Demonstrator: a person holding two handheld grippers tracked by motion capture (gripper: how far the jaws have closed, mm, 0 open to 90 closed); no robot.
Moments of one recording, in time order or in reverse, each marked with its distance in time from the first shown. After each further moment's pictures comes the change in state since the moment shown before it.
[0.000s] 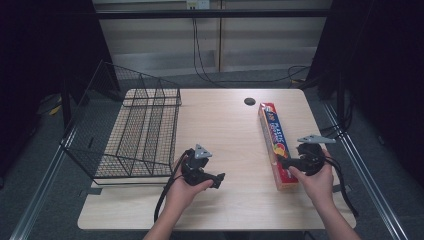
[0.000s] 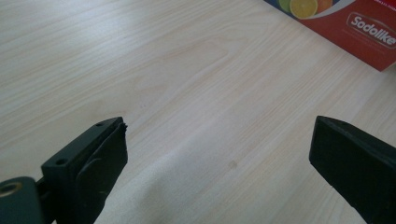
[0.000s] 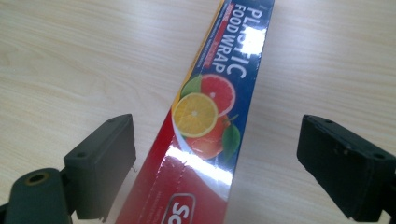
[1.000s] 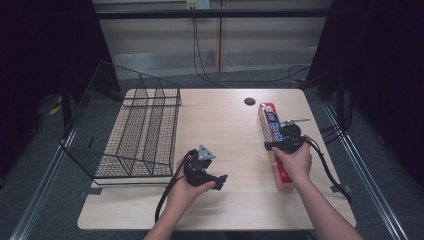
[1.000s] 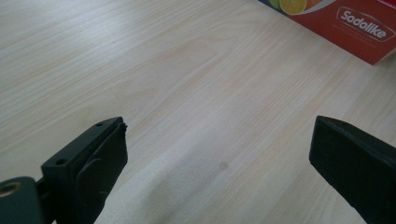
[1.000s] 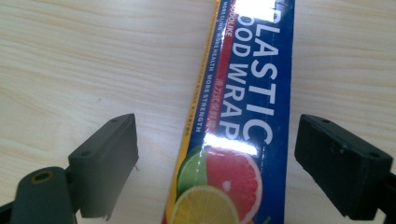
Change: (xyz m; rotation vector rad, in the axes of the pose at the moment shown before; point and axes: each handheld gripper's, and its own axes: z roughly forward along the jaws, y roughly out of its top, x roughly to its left) left arm -0.008 0.003 0.002 0.001 -0.004 0.037; right arm 0.007 0.043 0.065 0.178 -0.064 0.098
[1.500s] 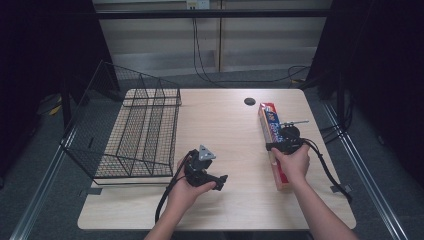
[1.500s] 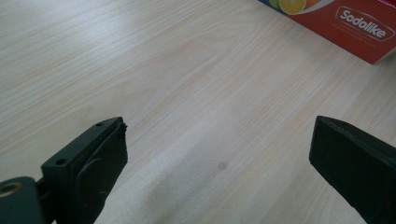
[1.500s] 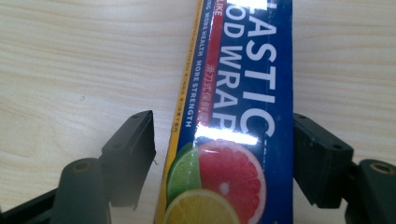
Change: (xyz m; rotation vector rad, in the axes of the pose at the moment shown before) left arm -0.001 0.001 -0.001 0.017 0.004 0.015; right arm -0.001 -0.005 0.010 0.029 -0.023 0.049
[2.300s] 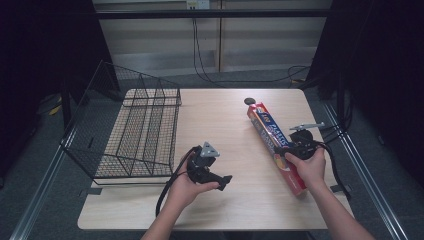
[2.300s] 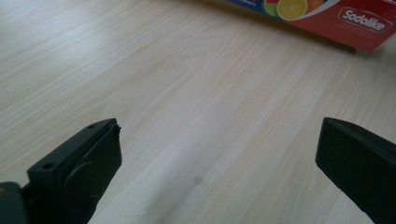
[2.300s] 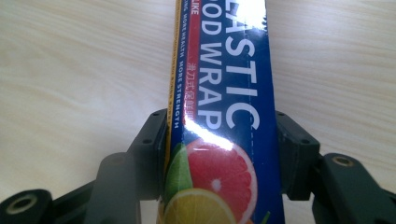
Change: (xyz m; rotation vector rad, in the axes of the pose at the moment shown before) left arm -0.004 0.019 -0.007 -0.021 -0.117 0.050; right arm -0.024 -0.014 -0.035 -0.057 0.169 -0.139
